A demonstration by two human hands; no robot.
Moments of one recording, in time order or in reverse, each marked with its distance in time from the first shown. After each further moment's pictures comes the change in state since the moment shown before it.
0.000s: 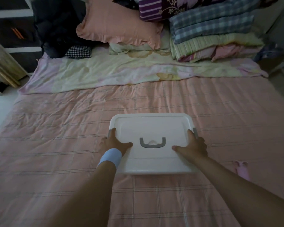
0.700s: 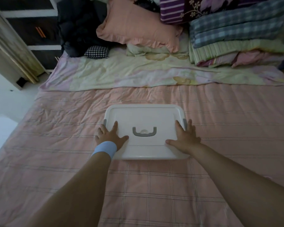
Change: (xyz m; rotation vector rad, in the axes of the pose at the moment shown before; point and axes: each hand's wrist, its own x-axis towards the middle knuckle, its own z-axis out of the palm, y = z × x) left_hand 0.058 -0.041 -0.067 0.278 0.025 0.120; right_hand 0.013 -0.115 0.021 -0.215 -0.189 -0.307
